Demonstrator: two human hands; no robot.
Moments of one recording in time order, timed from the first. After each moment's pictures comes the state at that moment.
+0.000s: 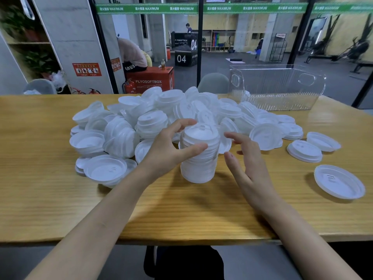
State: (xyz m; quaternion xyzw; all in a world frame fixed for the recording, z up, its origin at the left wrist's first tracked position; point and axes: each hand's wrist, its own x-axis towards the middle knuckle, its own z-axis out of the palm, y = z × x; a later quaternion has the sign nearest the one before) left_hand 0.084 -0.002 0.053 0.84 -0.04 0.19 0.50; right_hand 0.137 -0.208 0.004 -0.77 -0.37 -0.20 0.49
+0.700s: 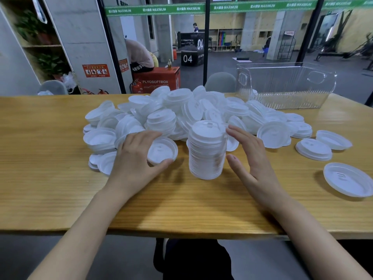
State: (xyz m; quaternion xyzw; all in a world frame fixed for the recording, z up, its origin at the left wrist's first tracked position) left_hand 0.044 0.060 0.017 0.93 0.05 0.33 0.14; right_hand 0.132 -0.208 0.009 -0.77 -0.41 -0.19 0.45
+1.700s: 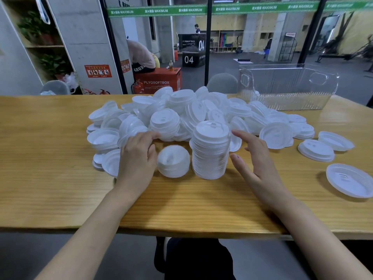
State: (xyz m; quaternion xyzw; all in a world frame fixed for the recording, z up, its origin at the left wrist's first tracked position) left_hand 0.047 0.054 0.014 0.89 0.08 0.39 0.22; right_hand 0.137 -0.209 0.003 -0.77 -0.40 -0.18 0.46
